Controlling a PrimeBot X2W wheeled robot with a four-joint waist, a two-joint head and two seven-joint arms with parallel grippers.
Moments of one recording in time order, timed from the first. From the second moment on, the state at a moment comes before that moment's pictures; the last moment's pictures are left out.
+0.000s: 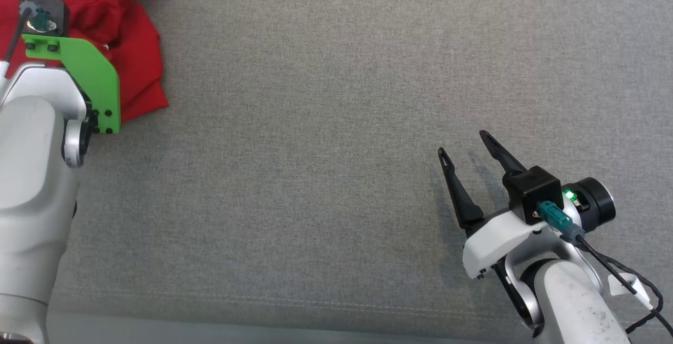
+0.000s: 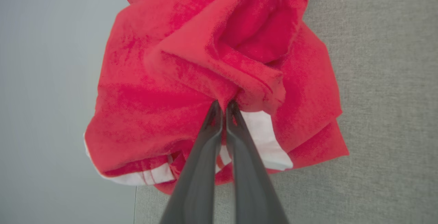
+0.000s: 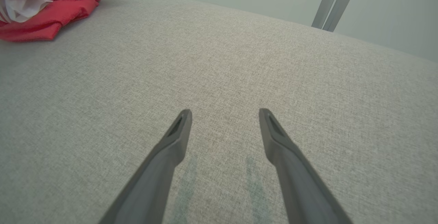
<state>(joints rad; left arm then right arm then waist) -0.93 0.40 -0.43 0.73 -0.34 0.09 0.54 -0.18 -0.05 0.17 -0.05 -0.07 0.13 0.07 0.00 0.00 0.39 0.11</state>
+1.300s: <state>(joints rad) -1.17 0.09 -0.52 0.55 -0.38 0.03 0.15 -0.12 -0.05 0.19 0.15 0.08 0.13 -0.04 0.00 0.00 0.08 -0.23</state>
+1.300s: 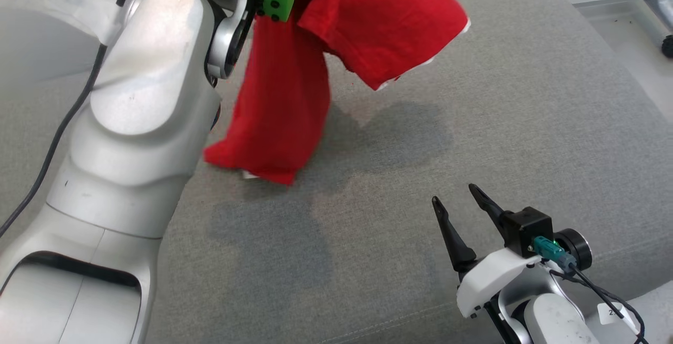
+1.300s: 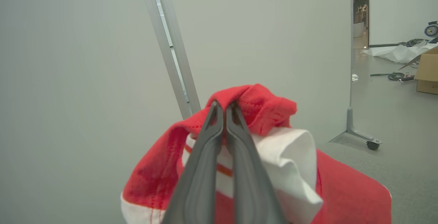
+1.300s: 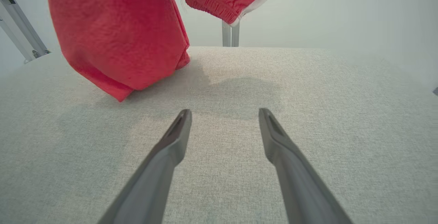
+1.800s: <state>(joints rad) -1.06 0.14 -0.59 0.70 -0.38 0.01 0.29 -0.10 -0.05 0.14 0.12 0.06 0.13 -0.03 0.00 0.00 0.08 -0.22</state>
